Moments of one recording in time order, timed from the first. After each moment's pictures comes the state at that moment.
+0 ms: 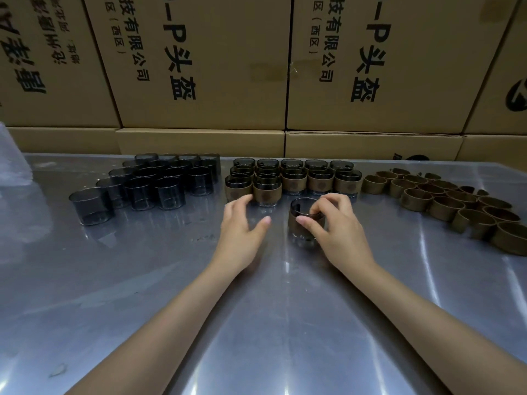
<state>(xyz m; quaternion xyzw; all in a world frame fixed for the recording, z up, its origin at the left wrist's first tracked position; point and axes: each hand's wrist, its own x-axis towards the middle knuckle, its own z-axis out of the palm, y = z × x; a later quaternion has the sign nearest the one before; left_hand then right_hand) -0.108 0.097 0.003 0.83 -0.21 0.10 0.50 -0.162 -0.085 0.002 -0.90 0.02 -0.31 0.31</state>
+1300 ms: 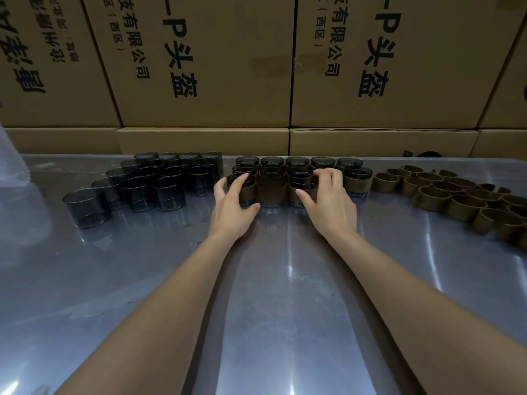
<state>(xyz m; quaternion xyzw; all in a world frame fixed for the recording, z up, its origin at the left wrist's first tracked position) -0.033 0.095 0.002 0.88 -0.16 0.14 0.44 -0.089 -0.085 0.010 -0.92 0.12 -0.34 0.18</state>
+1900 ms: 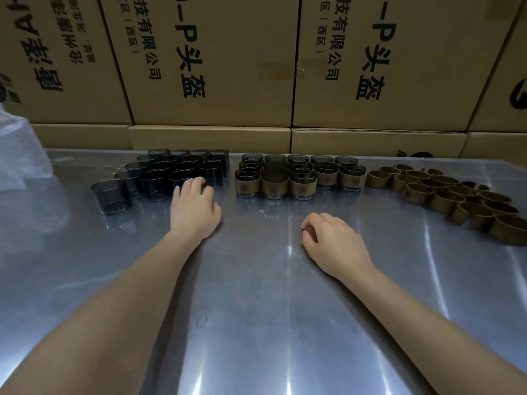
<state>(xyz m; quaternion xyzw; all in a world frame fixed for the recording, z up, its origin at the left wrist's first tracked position) -0.043 0.175 0.005 0.95 -0.15 0.26 0.09 -0.193 -0.052 0.006 -0.97 0.05 -0.19 0.13</state>
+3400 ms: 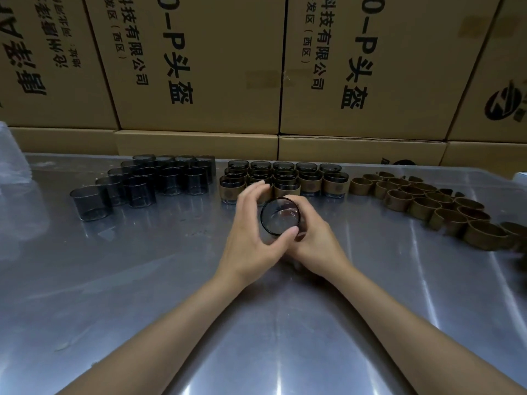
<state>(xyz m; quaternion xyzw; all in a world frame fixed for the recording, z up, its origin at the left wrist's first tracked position) -0.165 0.084 0.014 0.75 -0.34 0.21 0.52 -0.190 -0.061 0.008 -0.84 -0.09 -0.24 0.48</state>
